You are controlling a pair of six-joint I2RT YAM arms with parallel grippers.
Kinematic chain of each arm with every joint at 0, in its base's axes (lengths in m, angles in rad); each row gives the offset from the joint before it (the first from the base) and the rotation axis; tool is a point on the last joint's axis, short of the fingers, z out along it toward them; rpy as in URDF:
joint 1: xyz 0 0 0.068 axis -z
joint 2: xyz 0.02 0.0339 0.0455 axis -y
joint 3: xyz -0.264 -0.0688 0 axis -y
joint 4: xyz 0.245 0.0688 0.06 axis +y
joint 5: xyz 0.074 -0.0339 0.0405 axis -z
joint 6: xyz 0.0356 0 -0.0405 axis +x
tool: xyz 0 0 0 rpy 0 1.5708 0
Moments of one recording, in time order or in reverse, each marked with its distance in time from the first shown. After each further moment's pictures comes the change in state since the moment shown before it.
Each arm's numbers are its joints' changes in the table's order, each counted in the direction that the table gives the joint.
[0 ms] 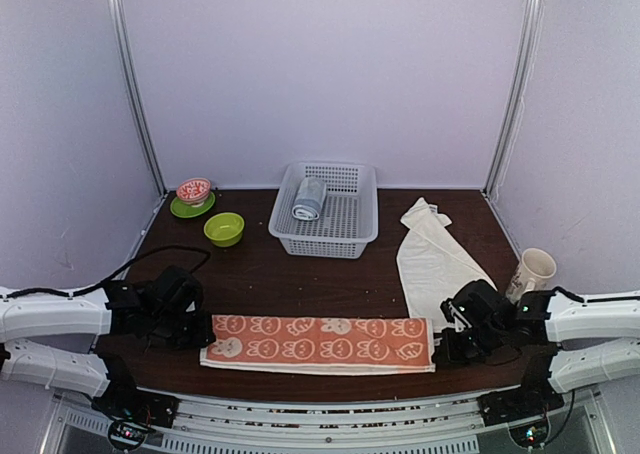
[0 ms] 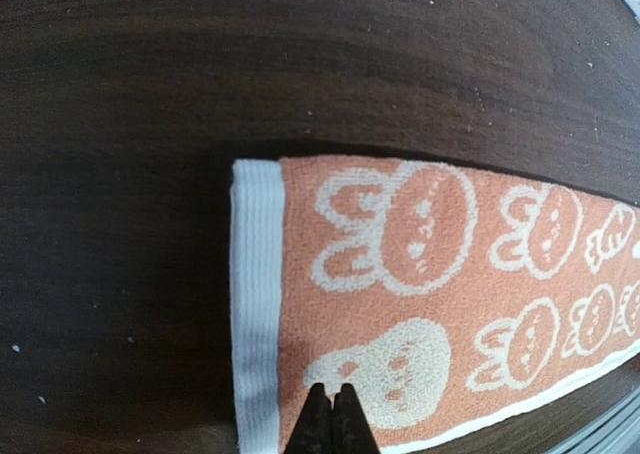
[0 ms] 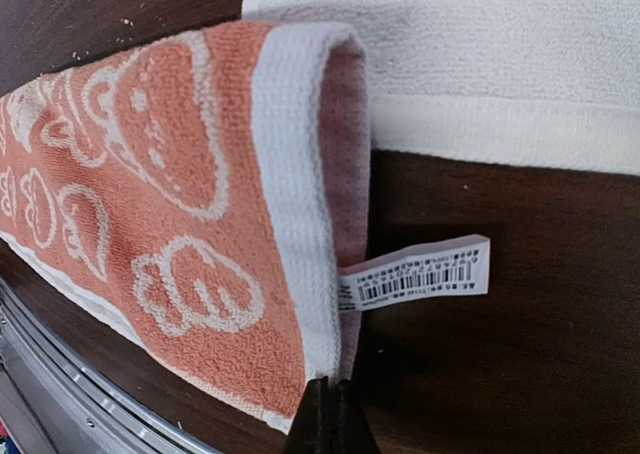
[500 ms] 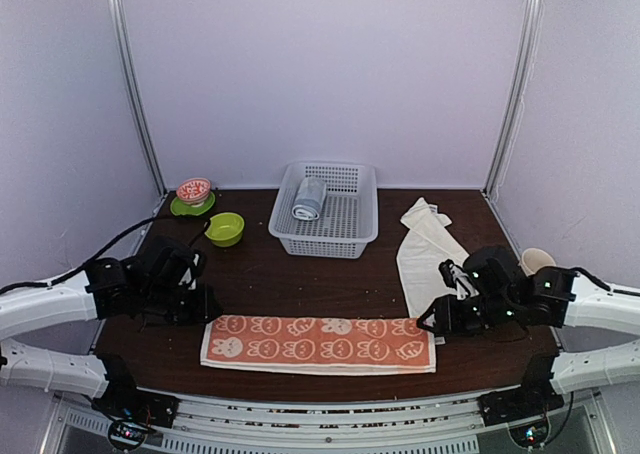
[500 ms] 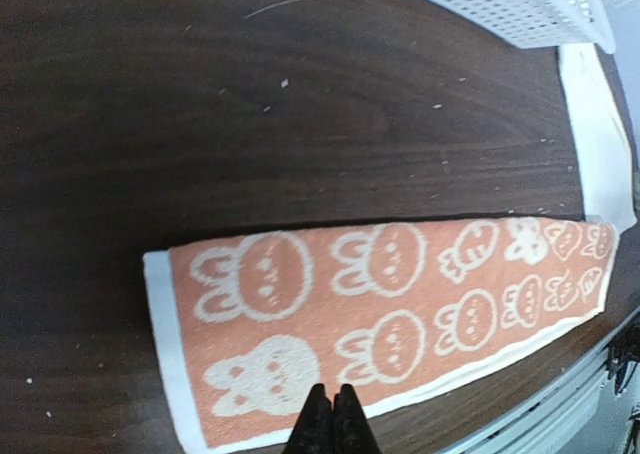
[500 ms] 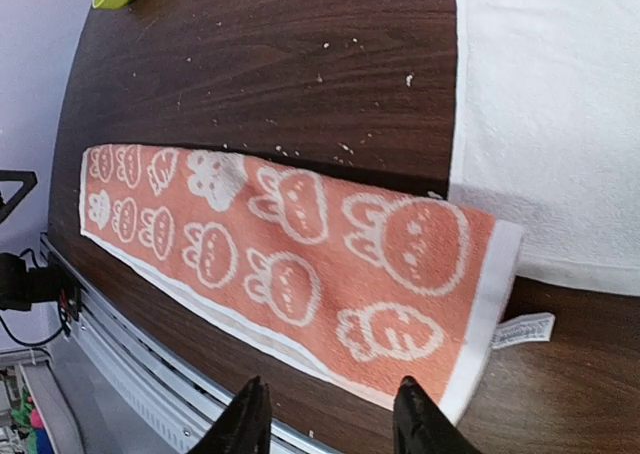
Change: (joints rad) left arm 0.006 0.060 0.171 0.079 0.028 0.090; right arm -0.001 0.085 0.206 0.091 0.035 -0.063
